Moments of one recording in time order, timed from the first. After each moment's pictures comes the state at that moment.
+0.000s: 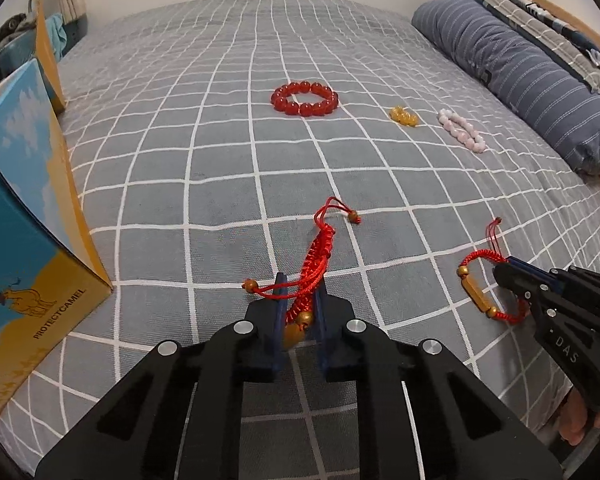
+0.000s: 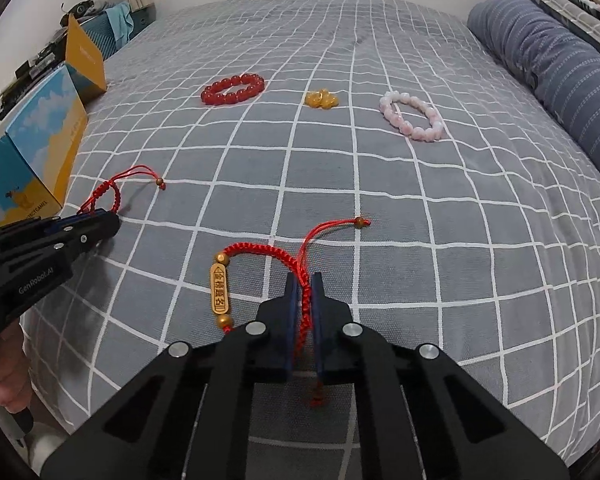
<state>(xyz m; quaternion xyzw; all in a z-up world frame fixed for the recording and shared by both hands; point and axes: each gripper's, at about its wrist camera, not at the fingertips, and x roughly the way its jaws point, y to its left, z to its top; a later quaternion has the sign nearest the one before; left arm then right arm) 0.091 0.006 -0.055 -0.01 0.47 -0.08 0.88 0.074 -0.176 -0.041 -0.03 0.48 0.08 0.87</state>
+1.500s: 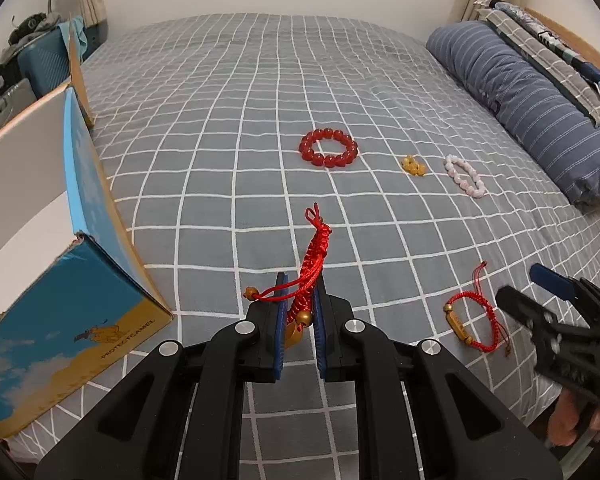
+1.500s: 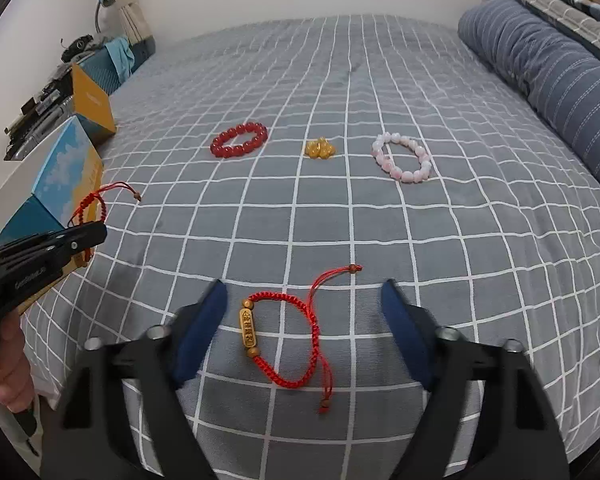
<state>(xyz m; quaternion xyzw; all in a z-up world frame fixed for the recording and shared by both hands) 0.093 0.028 -0.006 -0.03 0.46 -0.05 0.89 0.075 -0.184 0.000 0.01 0.45 0.09 0.89</state>
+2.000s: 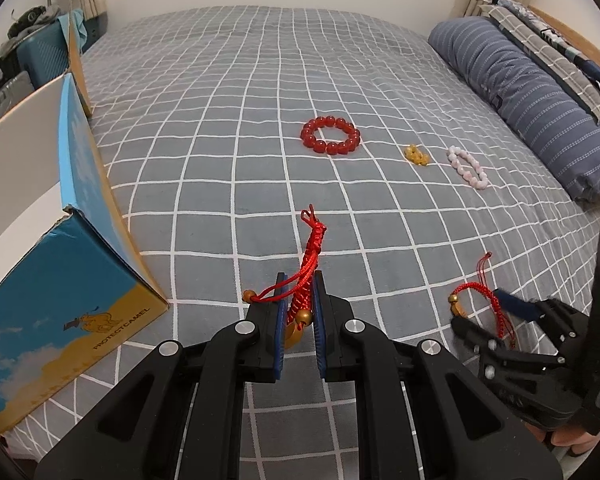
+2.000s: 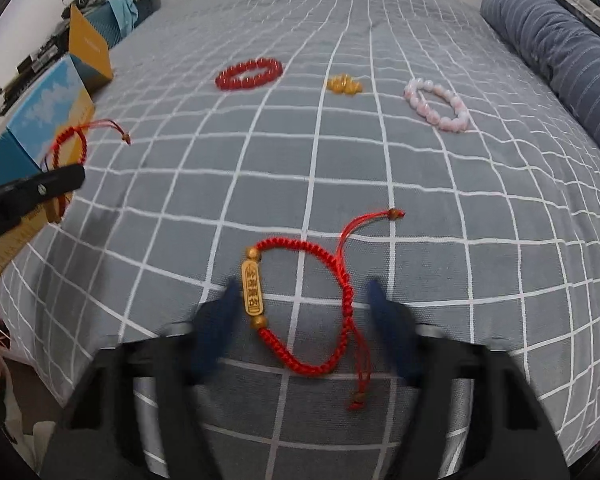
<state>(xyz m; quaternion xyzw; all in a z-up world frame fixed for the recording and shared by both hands) 0.092 0.028 -0.014 -0.03 0.47 -0.05 0.88 0.081 -0.159 -0.049 -0.03 0.51 0.09 0.86</state>
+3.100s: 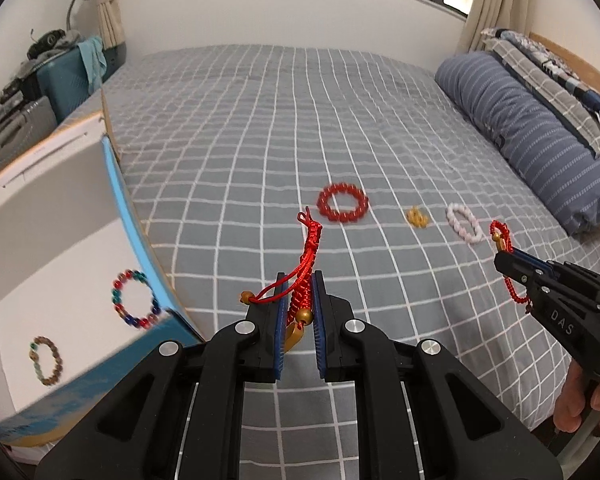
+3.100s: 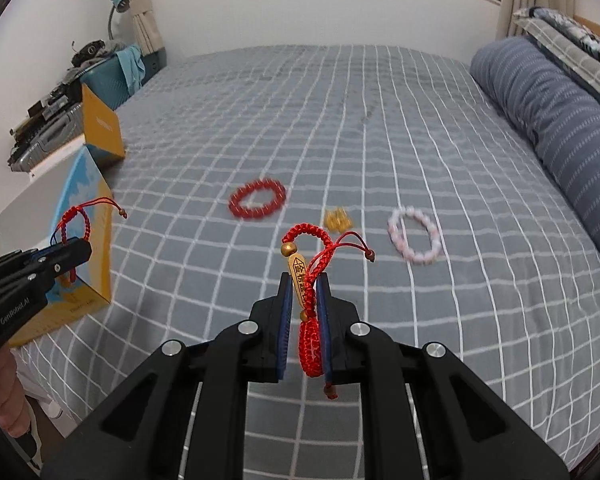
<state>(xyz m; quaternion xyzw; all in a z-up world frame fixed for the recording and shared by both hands) 0.094 0.044 0.051 -0.03 0.41 -0.03 0.91 0.117 -0.156 0.058 -0.01 0.42 0.10 0.90</state>
